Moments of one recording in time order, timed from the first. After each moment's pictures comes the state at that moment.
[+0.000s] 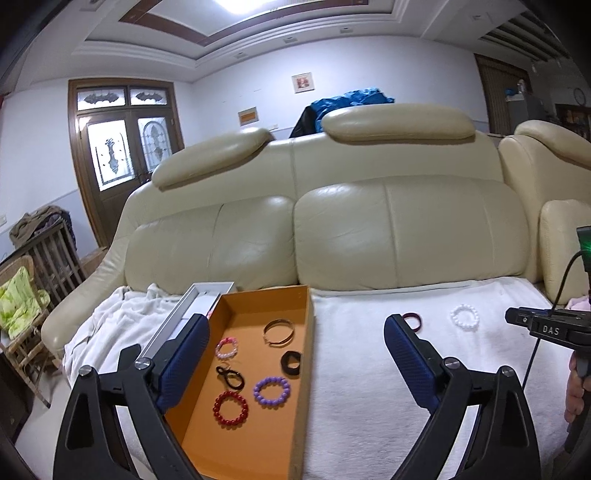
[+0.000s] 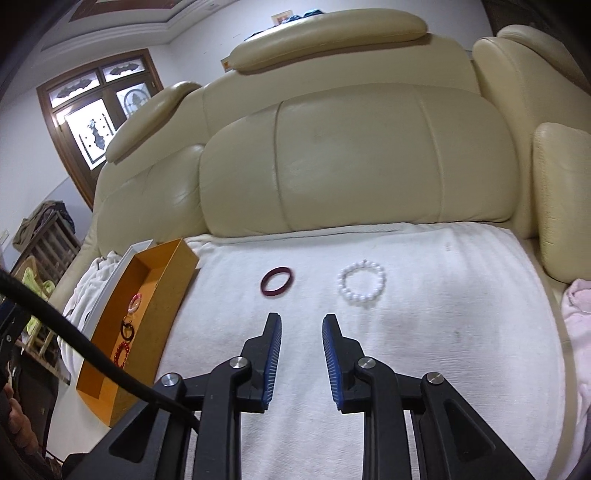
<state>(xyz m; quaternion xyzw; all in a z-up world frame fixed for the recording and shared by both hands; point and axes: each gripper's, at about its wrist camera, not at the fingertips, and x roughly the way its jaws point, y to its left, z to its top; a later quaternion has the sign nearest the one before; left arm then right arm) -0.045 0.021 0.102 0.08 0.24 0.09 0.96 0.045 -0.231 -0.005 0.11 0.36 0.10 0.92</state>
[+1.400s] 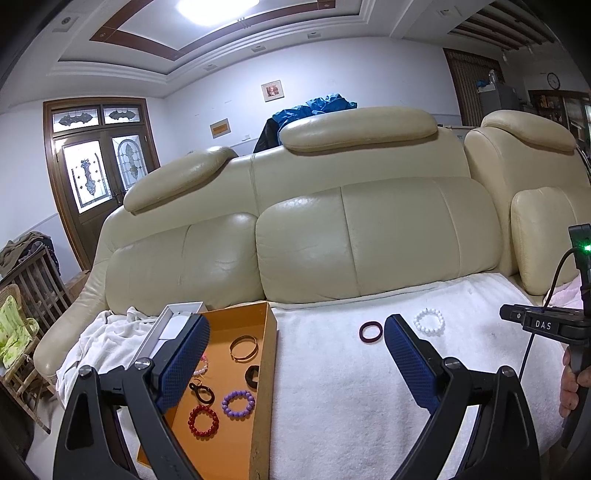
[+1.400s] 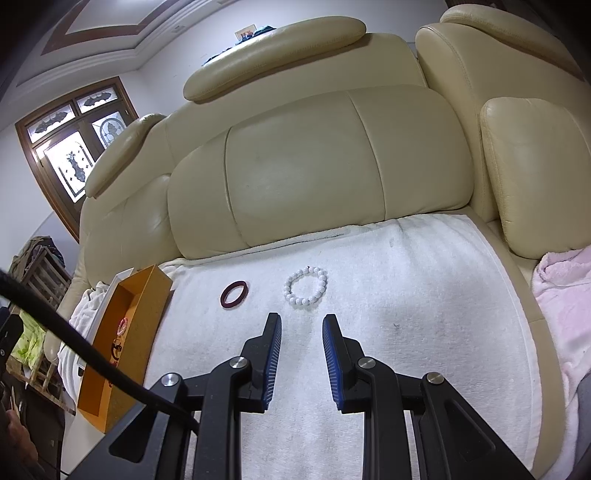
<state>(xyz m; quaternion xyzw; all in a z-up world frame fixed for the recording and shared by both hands) -0.041 -0.033 0.113 0.11 0.23 0.04 0.97 0.030 -0.298 -0.005 0.15 0.35 0.06 0.92</state>
